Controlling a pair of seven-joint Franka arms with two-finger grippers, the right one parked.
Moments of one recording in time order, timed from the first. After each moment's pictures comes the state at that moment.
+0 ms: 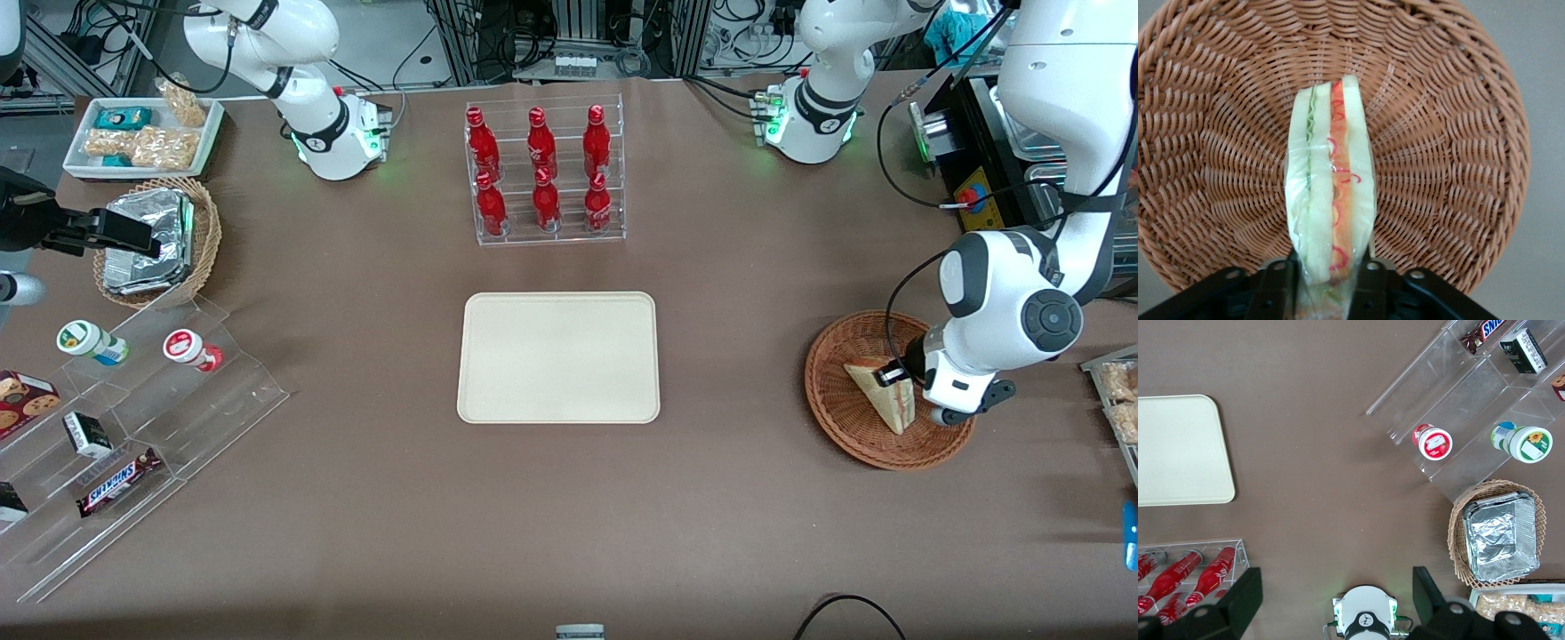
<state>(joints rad) 0.31 0.39 -0.28 -2.00 0.10 2.26 -0.45</state>
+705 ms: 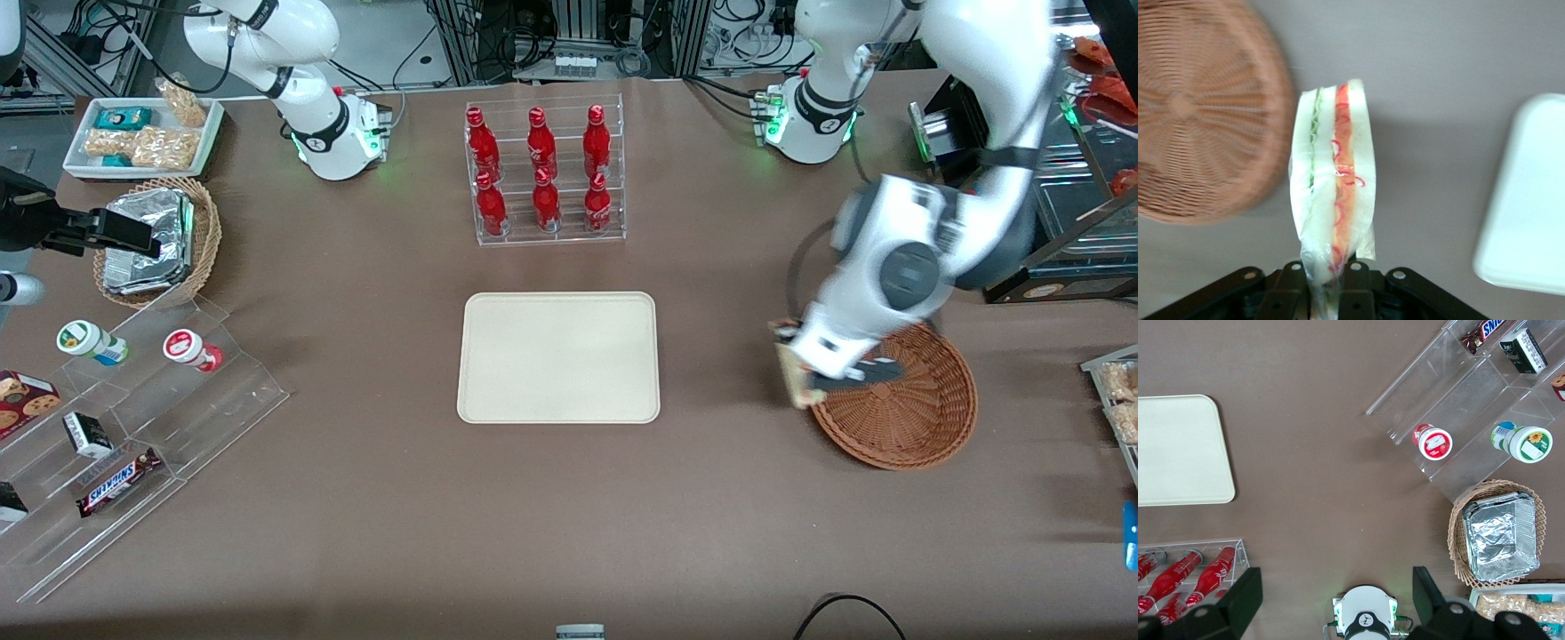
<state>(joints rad) -0.10 0.27 -0.32 -1.86 0.09 1.95 -0.53</state>
